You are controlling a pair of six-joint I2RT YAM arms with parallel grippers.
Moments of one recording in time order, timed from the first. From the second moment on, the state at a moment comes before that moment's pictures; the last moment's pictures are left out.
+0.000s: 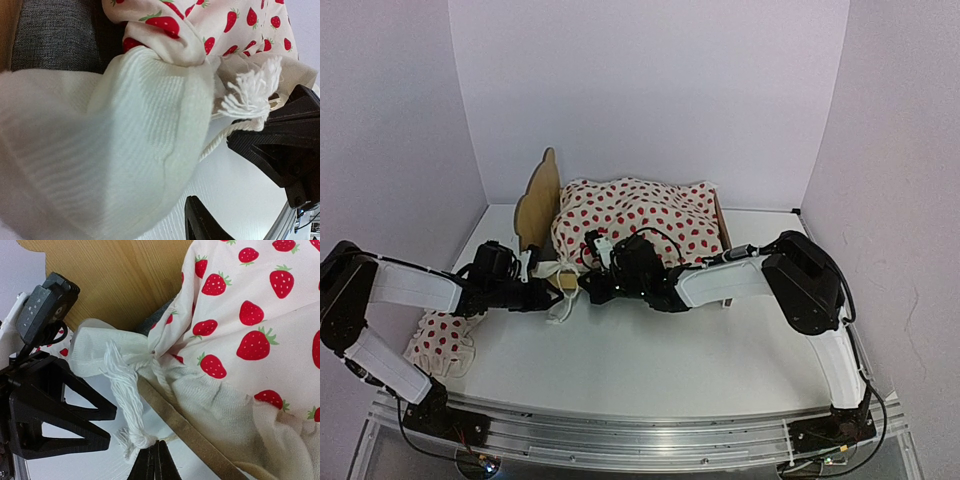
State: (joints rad) left arm -0.47 1.44 0.57 0.20 0.31 -0.48; right arm 0.97 2.28 1.56 0.30 -0.11 0.37
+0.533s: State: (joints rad) left arm -0.52 1.57 0.55 0.47 0.13 -0.63; right arm 0.97 2.28 1.56 0.30 -0.15 0.39
